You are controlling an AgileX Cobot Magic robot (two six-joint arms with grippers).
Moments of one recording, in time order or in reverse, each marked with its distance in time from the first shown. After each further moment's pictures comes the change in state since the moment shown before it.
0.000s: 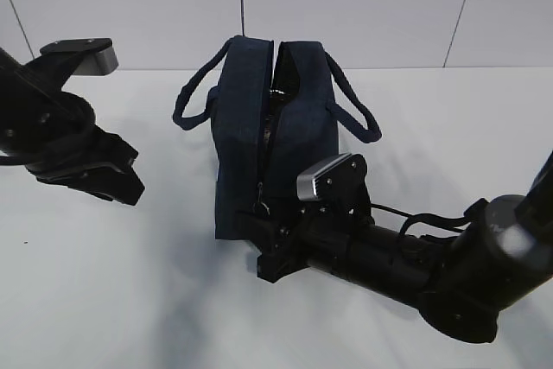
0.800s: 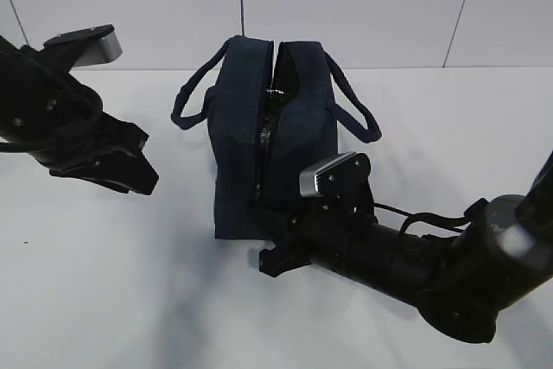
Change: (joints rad) left arm 0.000 0.000 -0.015 -0.090 0.005 0.013; right arm 0.000 0.000 0.000 0.045 0.016 -0.003
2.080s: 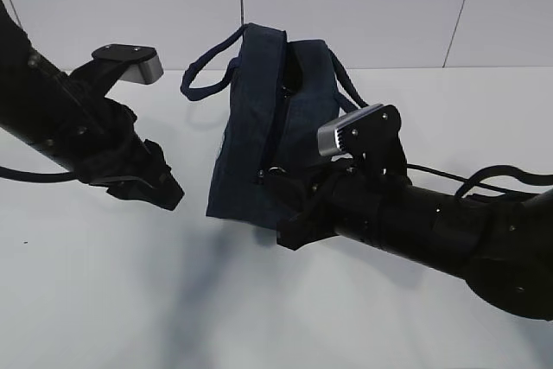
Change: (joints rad) left arm -0.062 0.063 -0.004 -0.031 -0.048 0.212; right arm 0.000 -0.309 0.074 -0.025 0.253 0.017
